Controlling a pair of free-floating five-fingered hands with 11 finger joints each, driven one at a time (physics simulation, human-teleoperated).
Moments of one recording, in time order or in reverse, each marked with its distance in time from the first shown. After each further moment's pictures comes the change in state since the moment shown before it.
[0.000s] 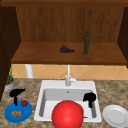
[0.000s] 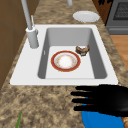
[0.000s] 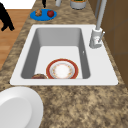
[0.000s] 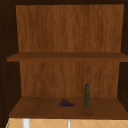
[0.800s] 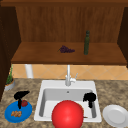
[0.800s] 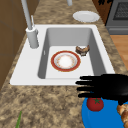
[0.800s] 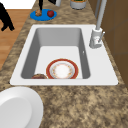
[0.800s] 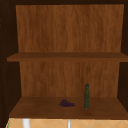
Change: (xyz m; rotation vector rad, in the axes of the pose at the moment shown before) left hand 0.003 -0.017 -0.046 -0.003 -0.005 0.013; right hand 0.000 0.000 0.000 0.000 0.000 0.000
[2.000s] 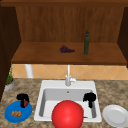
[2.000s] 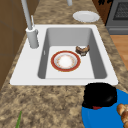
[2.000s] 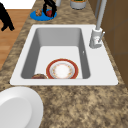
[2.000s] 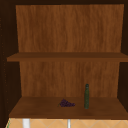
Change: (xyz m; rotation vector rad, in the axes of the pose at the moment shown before) left hand -0.048 -0.028 0.013 0.070 0.023 0.203; right hand 0.000 0.000 0.000 0.000 0.000 0.000
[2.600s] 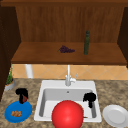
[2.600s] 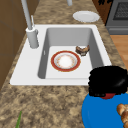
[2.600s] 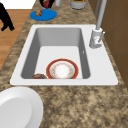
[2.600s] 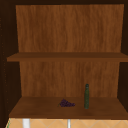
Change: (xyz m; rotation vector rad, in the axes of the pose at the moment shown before) left hand 0.040 0.061 -0.024 0.013 0.016 0.002; right hand 0.000 0.000 0.000 0.000 0.000 0.000
